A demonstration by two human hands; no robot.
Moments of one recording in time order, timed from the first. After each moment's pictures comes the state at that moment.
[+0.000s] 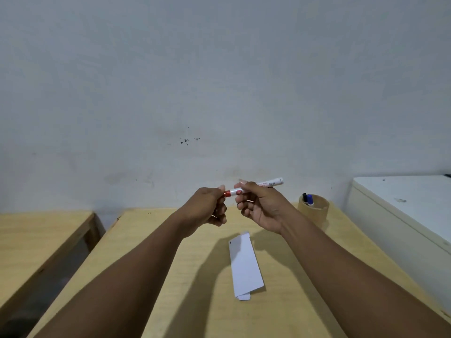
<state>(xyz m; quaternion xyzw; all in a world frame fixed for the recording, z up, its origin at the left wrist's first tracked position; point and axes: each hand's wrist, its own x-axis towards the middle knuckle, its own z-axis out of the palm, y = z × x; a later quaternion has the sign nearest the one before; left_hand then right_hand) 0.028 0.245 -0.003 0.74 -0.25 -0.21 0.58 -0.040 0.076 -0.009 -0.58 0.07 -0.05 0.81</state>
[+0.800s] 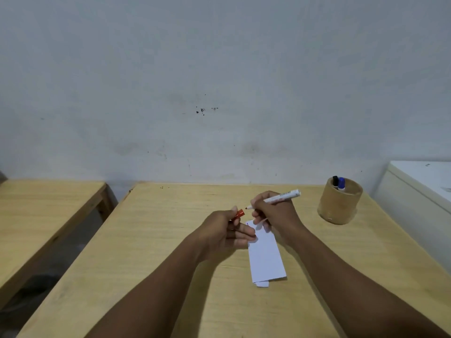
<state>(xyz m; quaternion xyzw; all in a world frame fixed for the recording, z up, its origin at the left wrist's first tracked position) 0.027 0.247 -0.105 0.62 -0.07 -0.37 0.69 -0.012 0.077 -0.107 -0.71 0.16 -0.14 0.68</state>
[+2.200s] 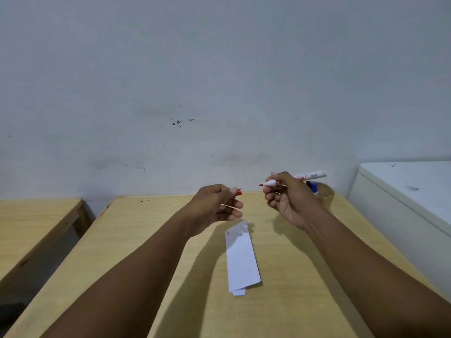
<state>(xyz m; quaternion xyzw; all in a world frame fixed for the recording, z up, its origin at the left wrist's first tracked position) 0.044 0.214 -0.043 0.65 -0.19 -0.31 0.67 -0.039 0.018 -0.039 -0.53 0.14 -0.14 0.83</state>
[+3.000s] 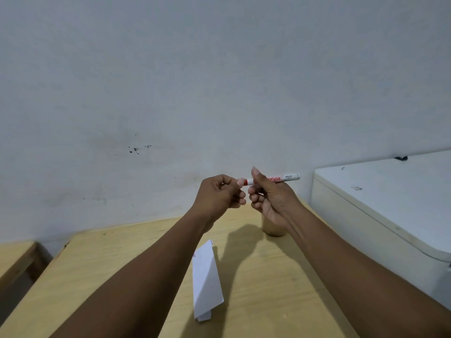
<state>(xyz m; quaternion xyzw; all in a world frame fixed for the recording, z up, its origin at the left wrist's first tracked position) 0.010 0.112 -0.002 0.65 -0.30 -0.16 0.68 -0.072 -0.023 -0.009 -0.51 0.15 -0.22 0.82</state>
